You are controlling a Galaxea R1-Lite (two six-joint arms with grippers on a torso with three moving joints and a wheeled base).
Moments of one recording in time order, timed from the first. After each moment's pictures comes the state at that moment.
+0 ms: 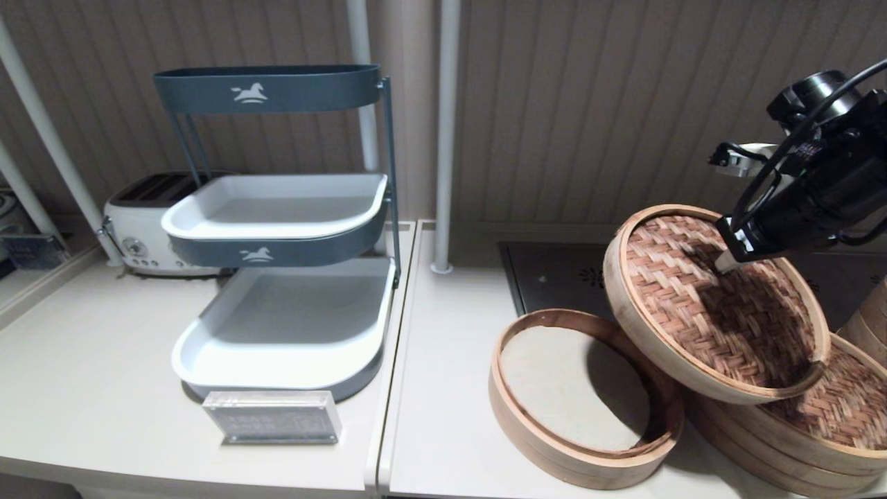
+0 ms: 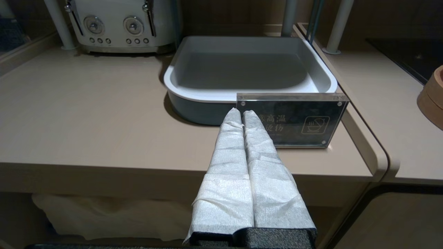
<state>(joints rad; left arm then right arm) 0.00 0.00 0.00 -0.05 -0.01 0.01 -0.02 1.84 -1.89 1.00 -0.01 -0.11</state>
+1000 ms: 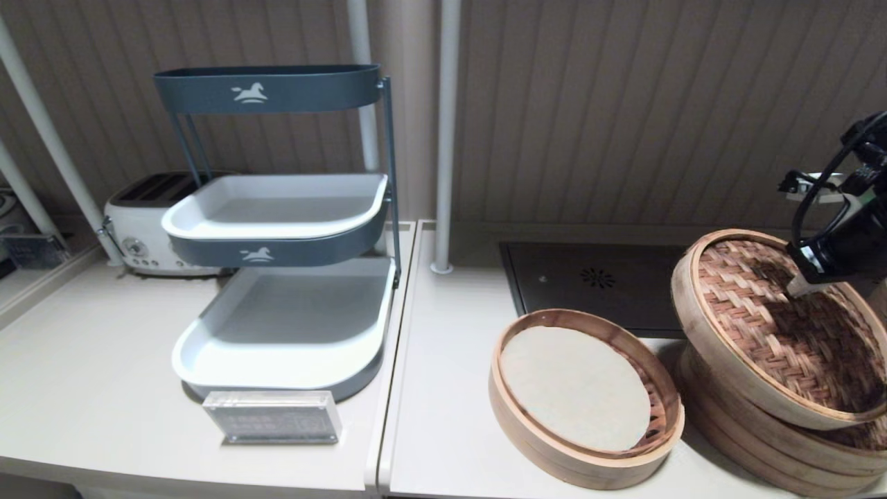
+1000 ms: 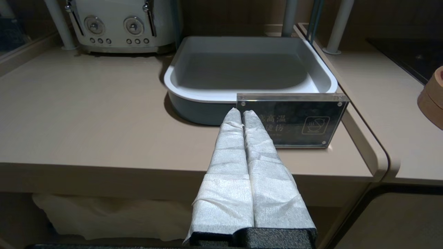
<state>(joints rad) 0.00 0.00 0.00 -0.05 -0.01 0.01 -0.29 1.87 -1.83 1.00 0.02 -0.24</state>
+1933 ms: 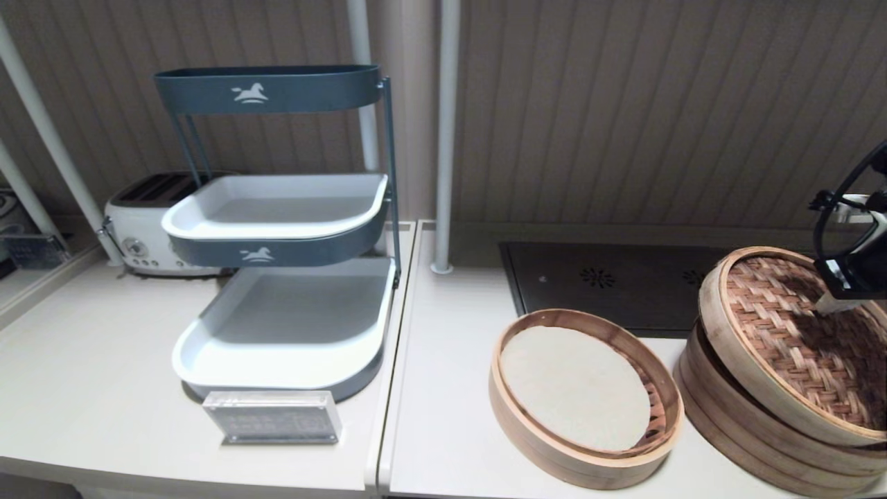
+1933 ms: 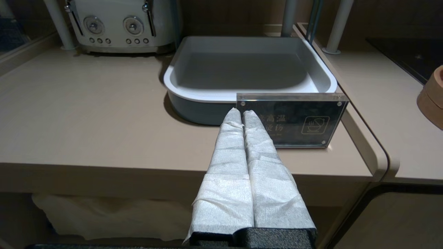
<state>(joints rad) 0.00 0.00 0.00 -0.05 -0.01 0.01 -0.40 1.91 -1.81 1.00 0.04 -0.25</state>
